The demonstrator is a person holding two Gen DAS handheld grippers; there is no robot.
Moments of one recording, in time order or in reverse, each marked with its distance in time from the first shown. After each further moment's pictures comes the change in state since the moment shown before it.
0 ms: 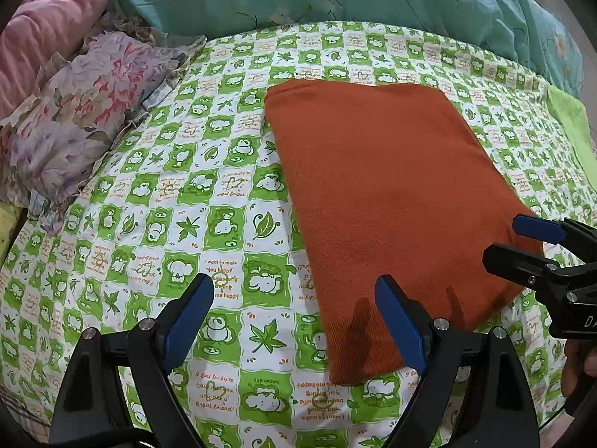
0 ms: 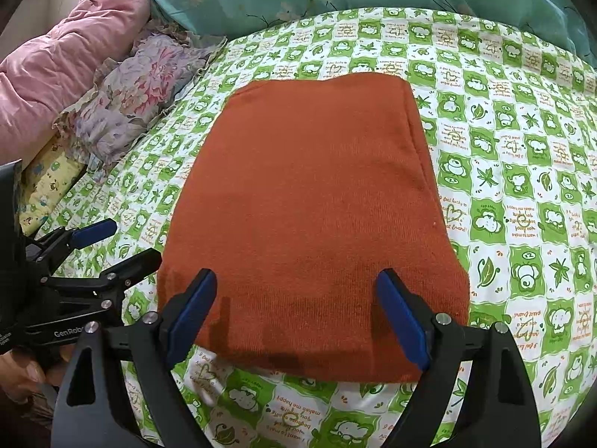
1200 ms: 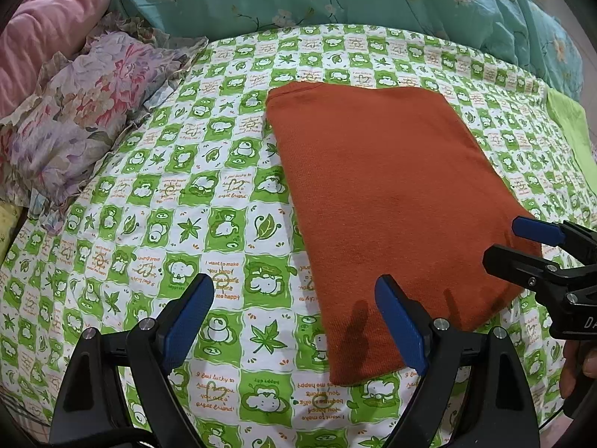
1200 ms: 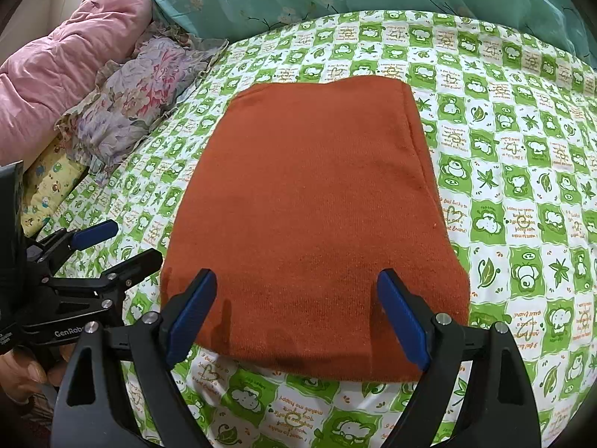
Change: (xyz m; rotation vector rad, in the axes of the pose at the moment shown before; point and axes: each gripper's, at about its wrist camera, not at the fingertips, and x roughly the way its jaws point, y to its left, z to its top) left arm -0.001 0.001 -0.001 -0.008 -0.009 0.004; right arm -0.003 0.002 -0.003 0.006 -0.010 -0.001
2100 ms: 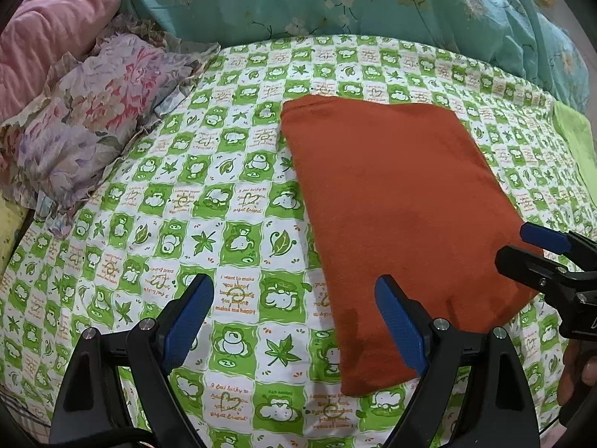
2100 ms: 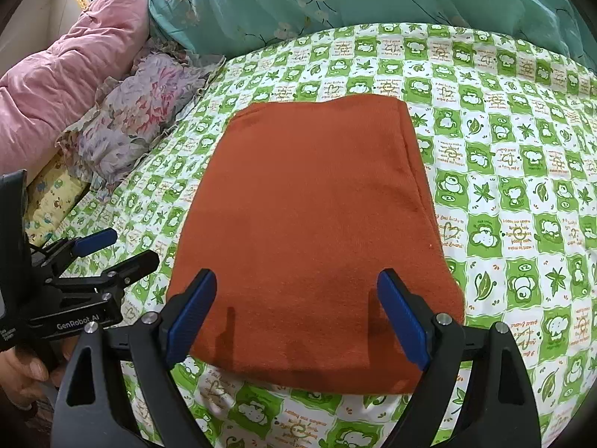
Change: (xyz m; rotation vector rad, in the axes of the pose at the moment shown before) left arm -0.003 0.011 0.011 -0.022 -0.020 0.002; right arm -0.005 0.001 0.006 0.045 -0.061 0.003
